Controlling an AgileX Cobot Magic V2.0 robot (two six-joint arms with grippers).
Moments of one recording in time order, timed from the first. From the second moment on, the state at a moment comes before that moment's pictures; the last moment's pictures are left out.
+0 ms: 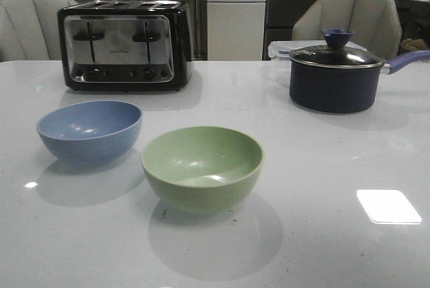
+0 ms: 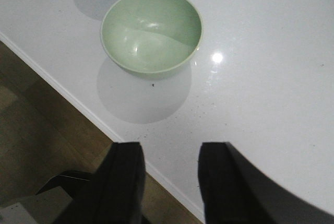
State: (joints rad) left arm -0.26 1.06 -0.89 -0.03 0.77 0.05; right arm 0.53 0.79 -0.69 0.19 0.69 -0.16
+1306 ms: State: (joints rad) left arm -0.20 1.91 -1.26 -0.10 0.58 0.05; right arm 0.53 0.79 -0.69 0.19 0.69 -0.16
